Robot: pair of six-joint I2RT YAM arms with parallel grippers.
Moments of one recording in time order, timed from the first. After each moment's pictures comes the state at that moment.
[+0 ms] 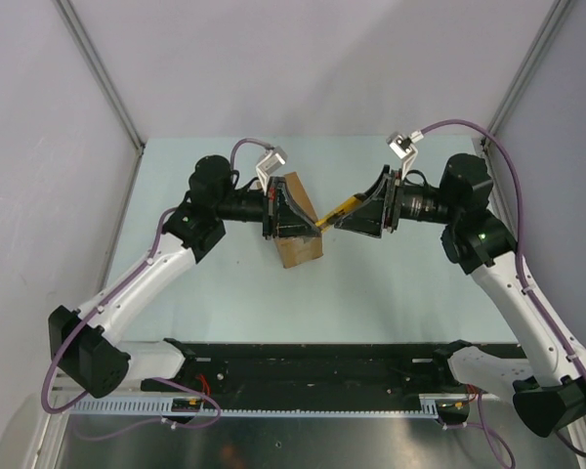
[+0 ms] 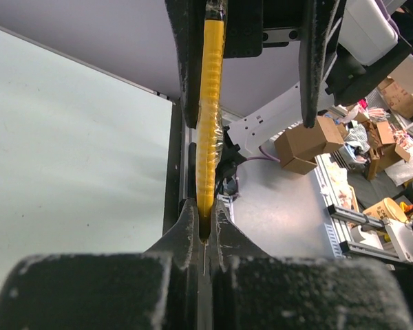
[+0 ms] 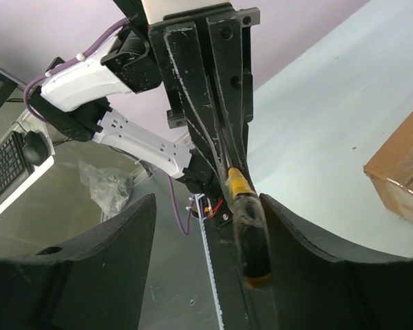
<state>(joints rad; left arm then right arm) -0.57 1.27 1.16 0.04 1.08 -0.47 0.42 1.07 1.23 -0.19 -0.96 0.60</state>
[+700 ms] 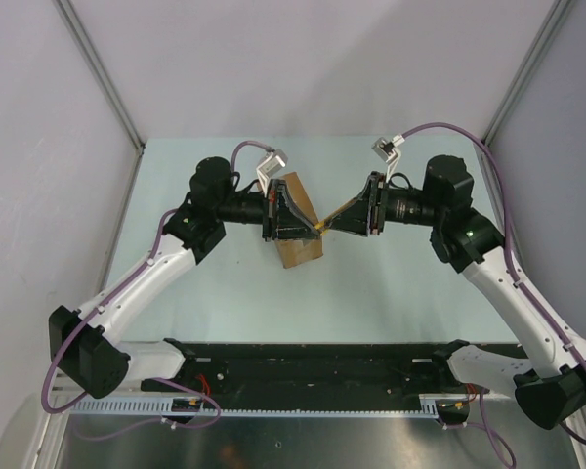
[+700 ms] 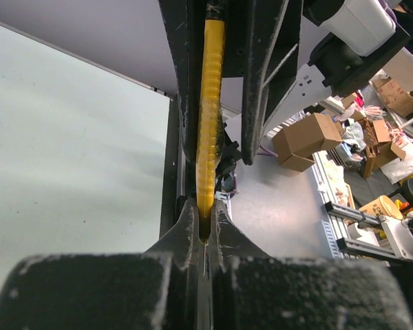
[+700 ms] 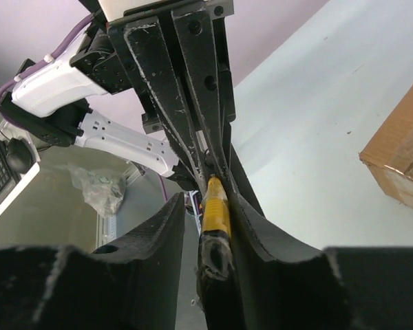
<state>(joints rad) -0.57 1.26 1.14 0.04 1.09 -0.47 0.50 1.10 1.23 -0.24 -0.85 0.58</state>
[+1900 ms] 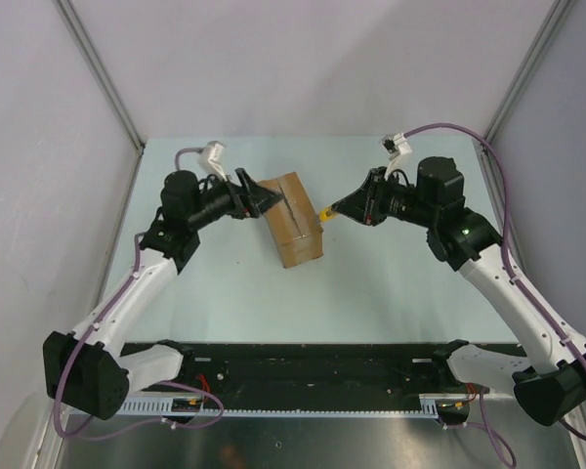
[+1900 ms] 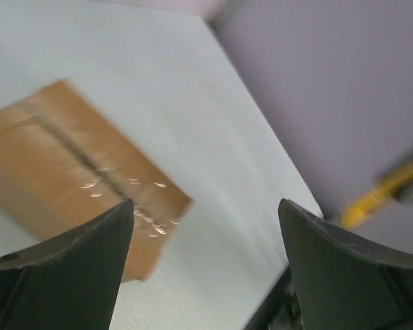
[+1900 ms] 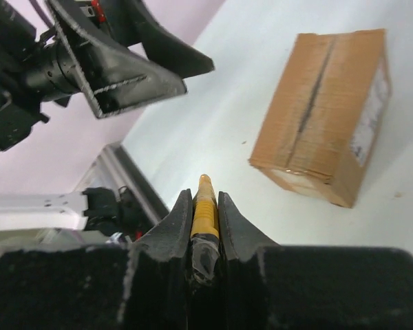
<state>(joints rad) -0.35 1.15 0.97 0.03 0.57 -0.54 0.49 1.13 1.23 -0.32 -0.54 0.49</state>
